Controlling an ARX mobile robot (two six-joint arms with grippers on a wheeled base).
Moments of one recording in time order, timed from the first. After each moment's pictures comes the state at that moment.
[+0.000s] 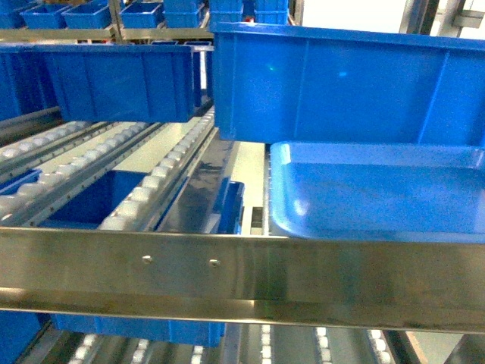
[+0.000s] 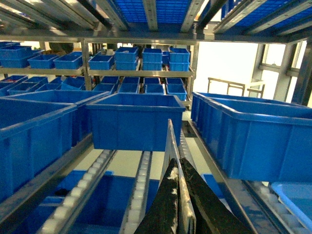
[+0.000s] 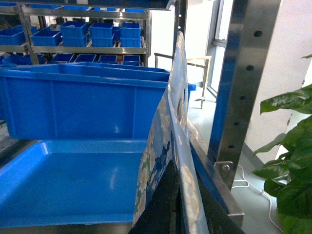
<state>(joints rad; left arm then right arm) -0.02 0.61 0.35 0.40 -0.03 -0.03 -0.18 0.26 0.24 0.07 -0.07 0.01</state>
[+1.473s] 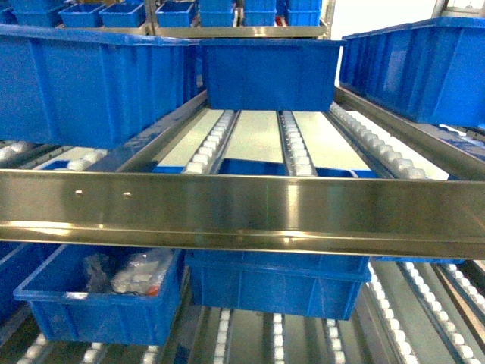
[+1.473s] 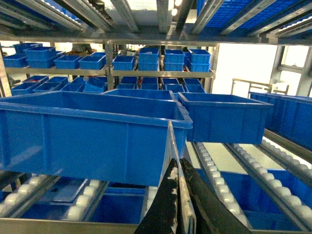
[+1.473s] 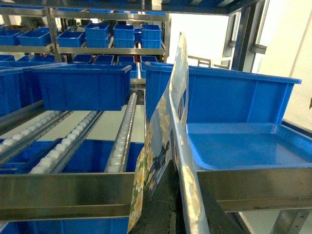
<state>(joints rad) -0.02 0.60 0.35 0.40 -0.04 -0.03 -0.18 0.26 0.24 0.07 -0.07 0.01</state>
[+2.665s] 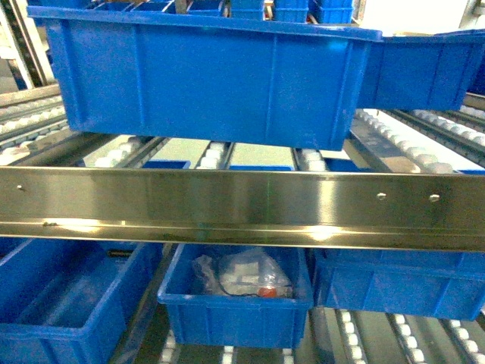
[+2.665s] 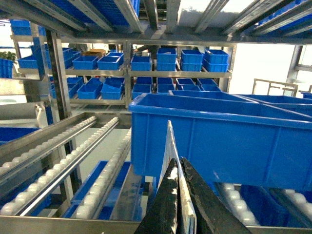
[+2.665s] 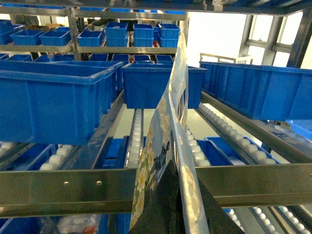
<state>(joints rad) -0.02 0.60 0.35 0.41 -0.04 -0.03 -0.18 0.25 0.24 0.07 -0.07 0.01</state>
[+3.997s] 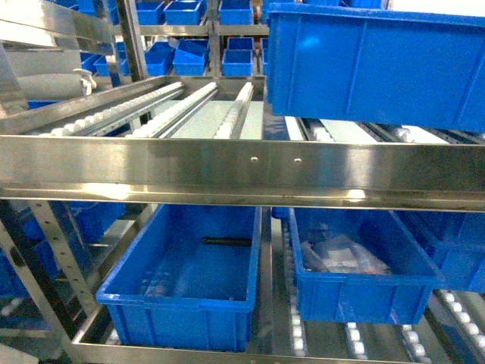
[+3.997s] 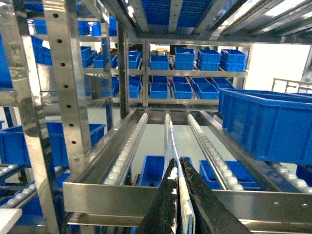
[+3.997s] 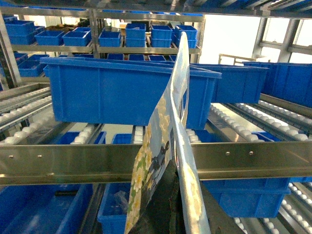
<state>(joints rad) -0.02 0.60 0.35 0.40 -0.04 -0.03 -0.18 0.25 0.24 0.07 -0.07 0.01</state>
